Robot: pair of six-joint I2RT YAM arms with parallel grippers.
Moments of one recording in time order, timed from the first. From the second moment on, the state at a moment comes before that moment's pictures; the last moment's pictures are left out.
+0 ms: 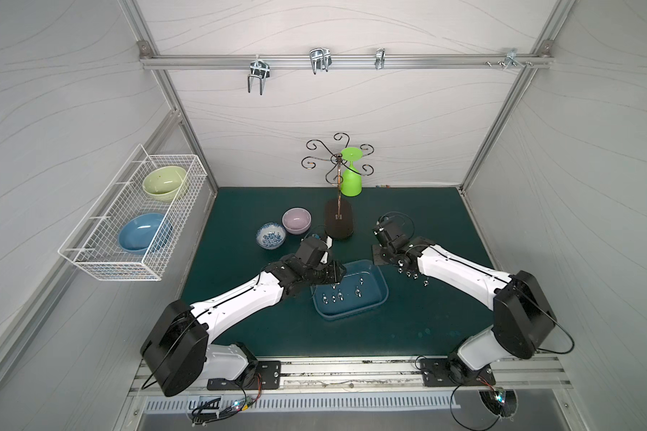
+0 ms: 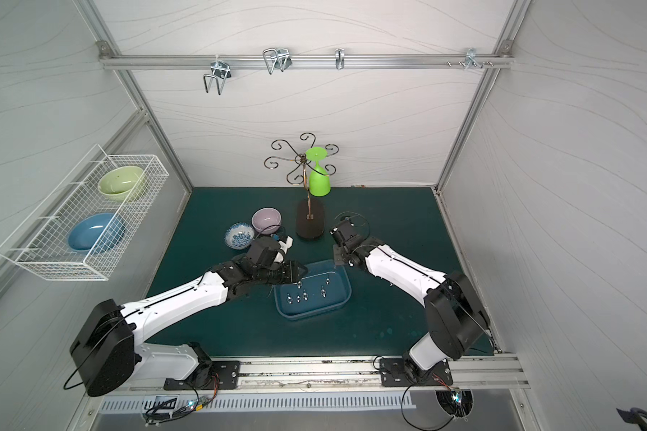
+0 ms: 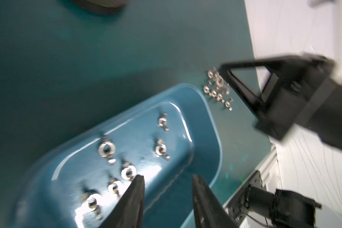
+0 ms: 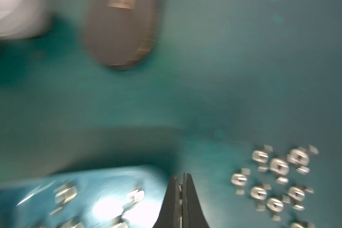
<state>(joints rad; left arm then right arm) -0.75 1.36 0.85 -0.26 0.22 -0.73 0.64 1.54 1.05 -0.51 0.25 0.42</state>
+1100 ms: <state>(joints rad) -0.87 1.47 0.88 -0.19 0.23 -0.73 0.49 1.75 1.00 -0.40 0.12 0.44</state>
